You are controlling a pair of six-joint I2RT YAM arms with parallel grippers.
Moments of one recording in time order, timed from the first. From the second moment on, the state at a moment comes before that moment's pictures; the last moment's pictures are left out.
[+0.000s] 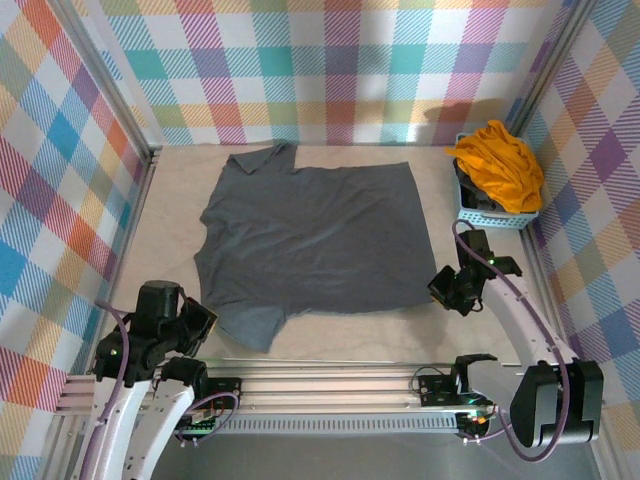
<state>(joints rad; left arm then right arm) -0.18 0.42 0.73 -1.29 0.18 -1.20 0.08 1.05 0.71 -0.97 -0.19 0.83</state>
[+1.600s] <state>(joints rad) -0.14 1.10 1.10 -0.88 0.13 -0.97 0.04 1.45 0.92 -0.93 -0.18 0.88</state>
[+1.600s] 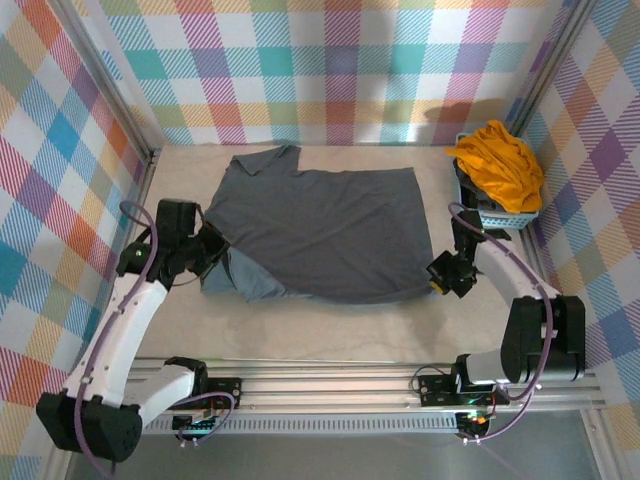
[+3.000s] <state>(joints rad) 0.01 1.53 1.36 -0.73 0.16 -0.78 0.04 1.83 1.33 -0.95 -0.15 0.83</state>
